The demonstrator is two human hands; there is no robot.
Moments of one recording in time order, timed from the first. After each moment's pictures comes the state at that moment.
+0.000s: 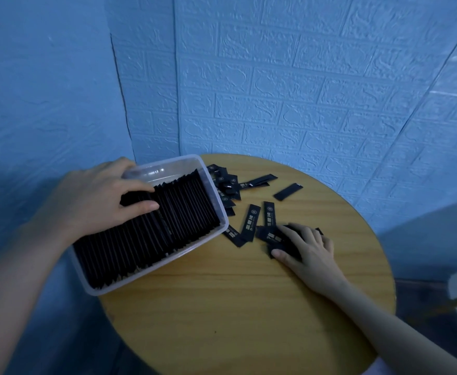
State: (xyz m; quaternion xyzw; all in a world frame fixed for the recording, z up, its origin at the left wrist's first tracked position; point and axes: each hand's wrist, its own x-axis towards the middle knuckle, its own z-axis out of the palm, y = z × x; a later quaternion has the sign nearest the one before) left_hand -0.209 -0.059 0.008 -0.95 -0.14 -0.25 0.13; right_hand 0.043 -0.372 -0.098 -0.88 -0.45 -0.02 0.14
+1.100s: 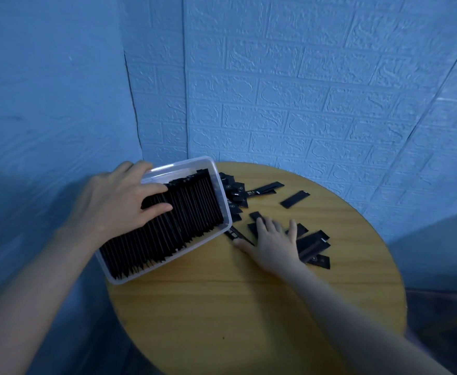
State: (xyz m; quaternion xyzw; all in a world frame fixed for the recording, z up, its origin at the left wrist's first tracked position) left_hand -0.199 -0.060 0.008 -0.93 -0.14 -0.25 0.22; right_hand 0.006 -0.276 -0.077 -0.92 -0.39 0.01 0.00
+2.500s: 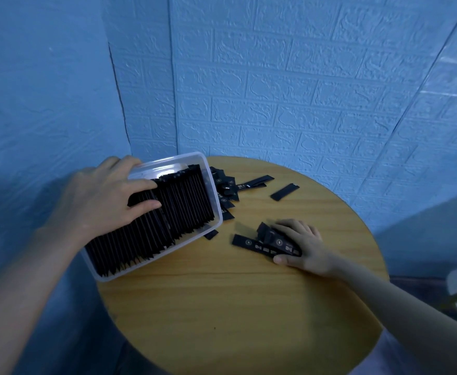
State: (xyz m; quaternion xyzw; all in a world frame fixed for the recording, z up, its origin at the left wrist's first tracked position) left_hand -0.202 -0.065 0.010 -0.93 -0.13 -0.26 0.22; right_hand 0.079 -0.367 -0.088 -0.82 -0.55 0.09 0.13
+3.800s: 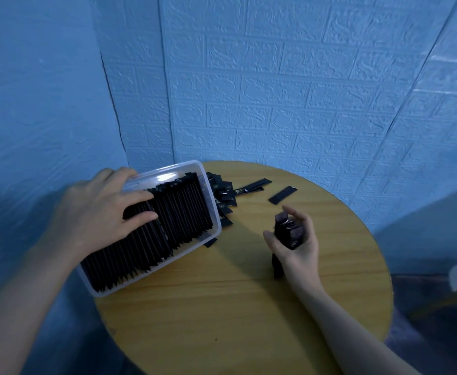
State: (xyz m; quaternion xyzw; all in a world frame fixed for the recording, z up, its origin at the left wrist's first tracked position) left_hand -0.203 -0.065 0.009 -0.94 -0.13 -0.25 0.20; right_hand -0.017 -0.338 -0.066 -0.64 -0.31 0.01 0.71
